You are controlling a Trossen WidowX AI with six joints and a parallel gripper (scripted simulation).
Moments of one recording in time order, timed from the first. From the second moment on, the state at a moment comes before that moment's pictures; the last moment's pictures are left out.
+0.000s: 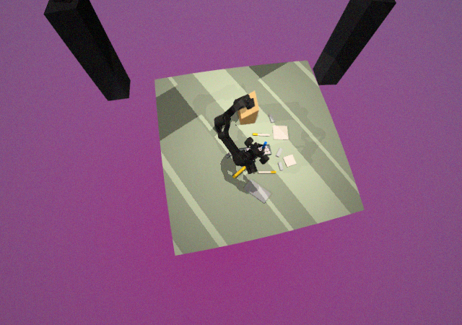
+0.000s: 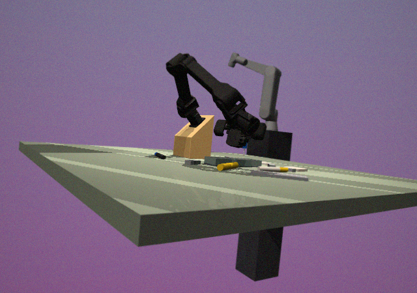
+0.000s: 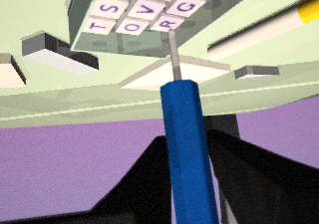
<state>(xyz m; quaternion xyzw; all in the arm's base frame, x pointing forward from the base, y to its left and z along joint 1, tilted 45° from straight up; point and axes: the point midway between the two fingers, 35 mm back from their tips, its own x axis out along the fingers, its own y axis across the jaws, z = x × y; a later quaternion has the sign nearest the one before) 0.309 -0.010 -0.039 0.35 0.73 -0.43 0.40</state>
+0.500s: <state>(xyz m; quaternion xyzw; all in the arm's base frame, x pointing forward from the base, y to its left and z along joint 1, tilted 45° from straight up) 0.310 -0.015 -0.046 0.35 0.73 -0.43 0.40</state>
